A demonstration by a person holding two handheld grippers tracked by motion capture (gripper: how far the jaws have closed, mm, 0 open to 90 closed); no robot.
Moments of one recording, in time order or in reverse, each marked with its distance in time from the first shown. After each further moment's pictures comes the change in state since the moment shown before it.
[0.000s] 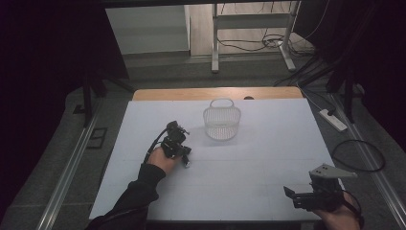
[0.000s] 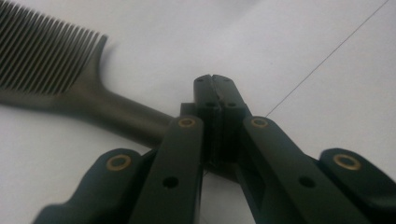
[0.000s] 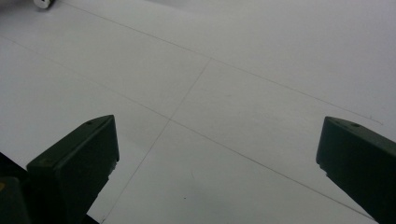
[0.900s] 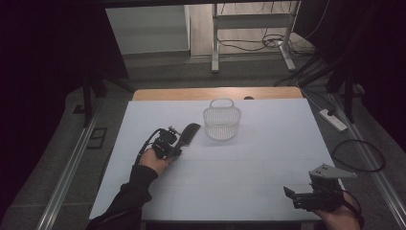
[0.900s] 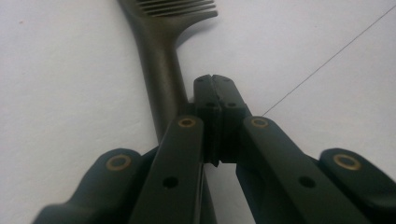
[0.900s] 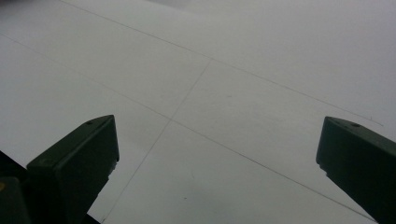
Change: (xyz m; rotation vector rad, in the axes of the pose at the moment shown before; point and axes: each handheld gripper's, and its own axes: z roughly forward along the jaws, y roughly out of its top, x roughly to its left) left arm 0.015 -0.017 -0.010 0.040 0.044 -0.046; right arm 0.001 0.000 0.000 -0.001 0.000 -0.008
